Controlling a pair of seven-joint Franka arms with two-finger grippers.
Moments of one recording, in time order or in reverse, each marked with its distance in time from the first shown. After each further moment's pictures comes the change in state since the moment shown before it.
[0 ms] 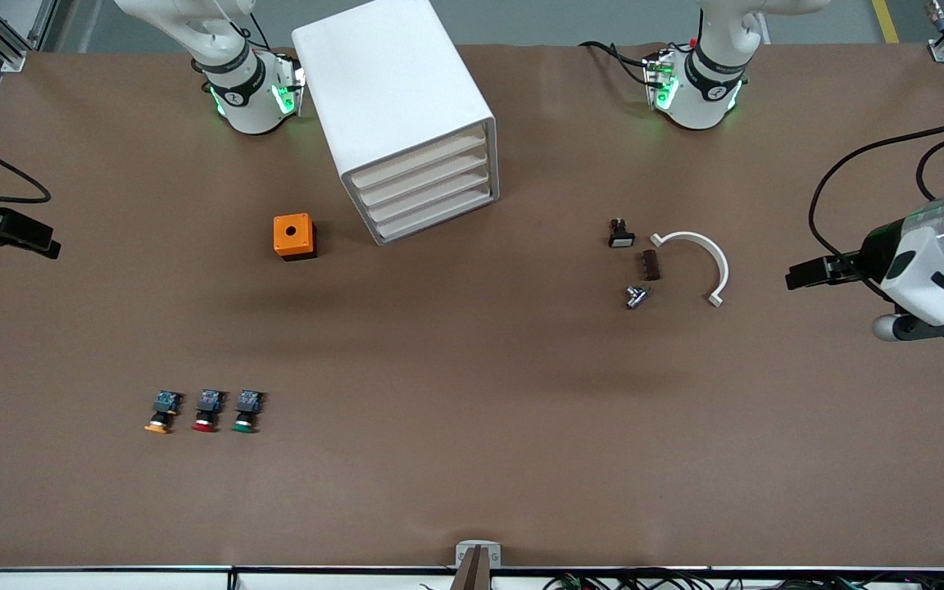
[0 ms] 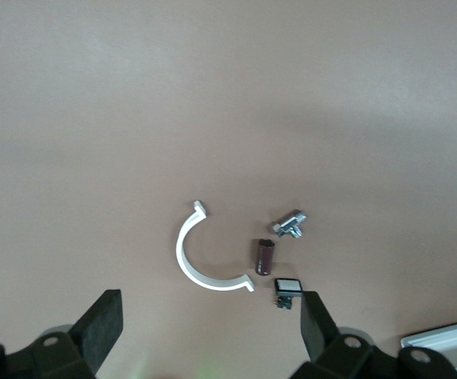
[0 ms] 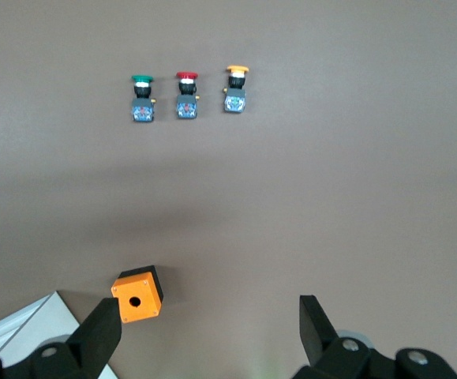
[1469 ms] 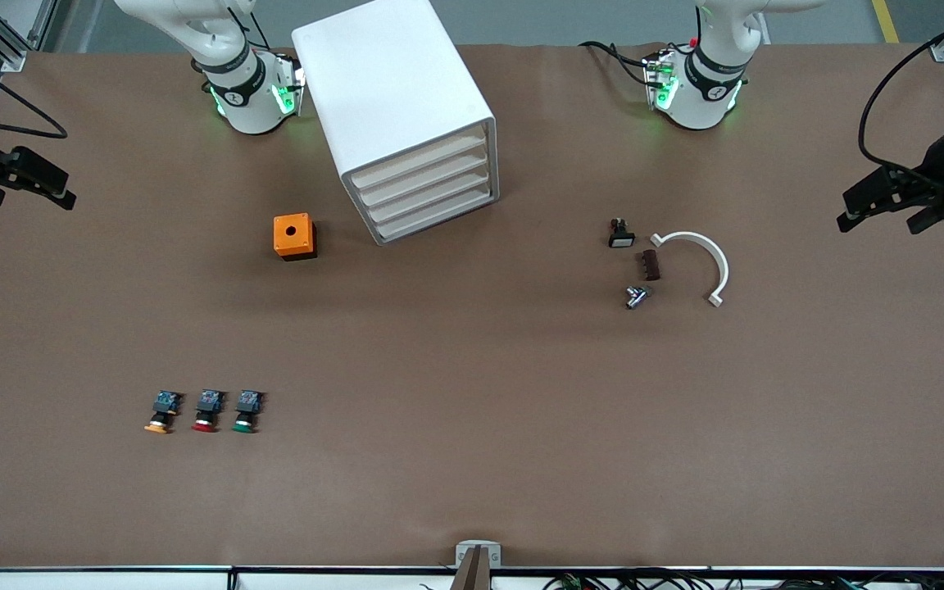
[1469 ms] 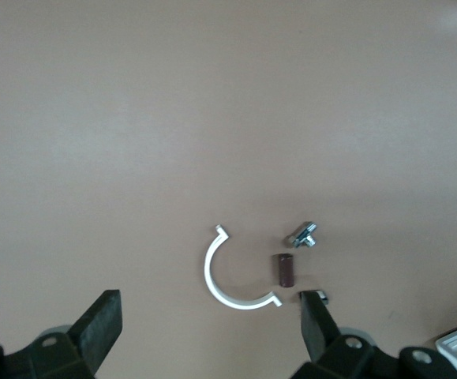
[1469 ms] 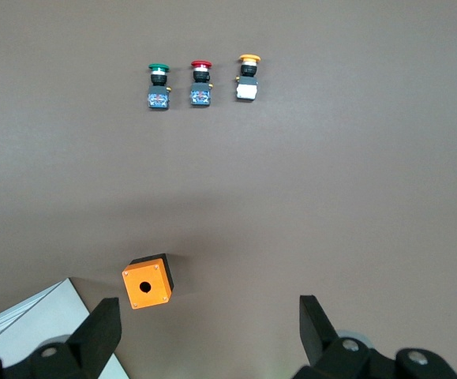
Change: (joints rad) left arm 0.087 -0.356 -0.065 -0.299 0.043 0.178 0.166; right arm 0.020 -0.268 -0.026 -0.316 0.028 0.131 0.004
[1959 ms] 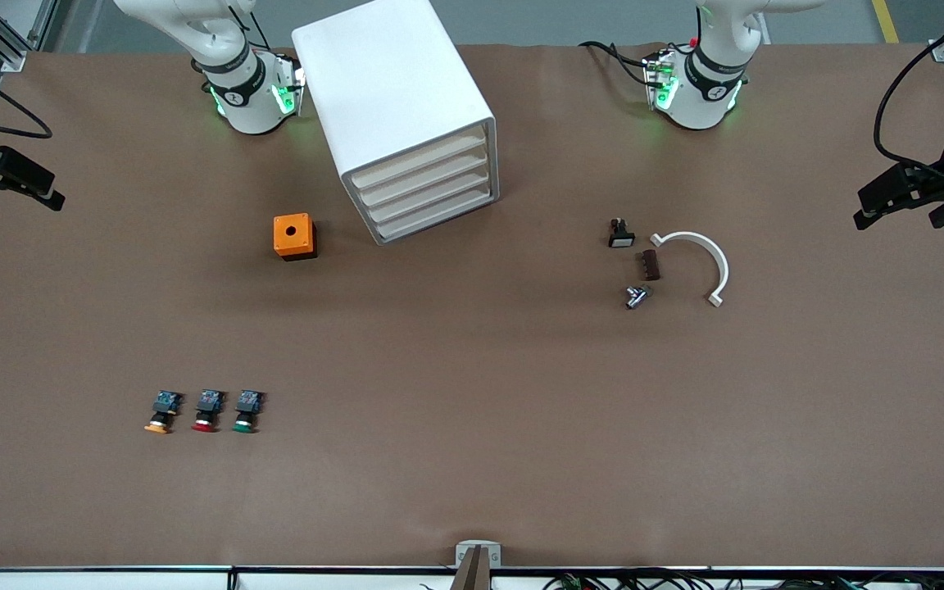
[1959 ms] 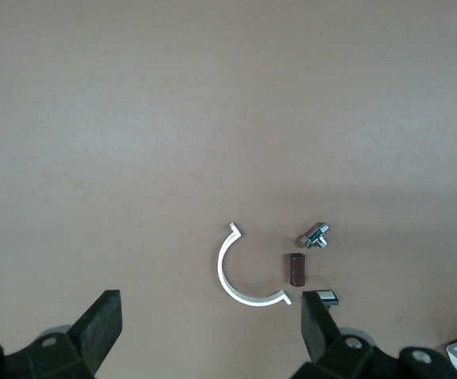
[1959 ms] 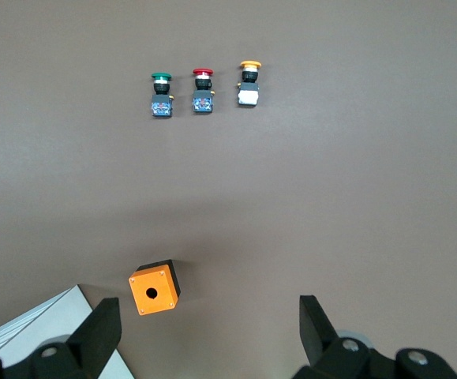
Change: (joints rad) left arm 0.000 0.046 -0.007 0.073 0.029 -0.045 -0.042; right arm 0.012 -0.001 -0.027 0.000 0.020 0.018 -0.002
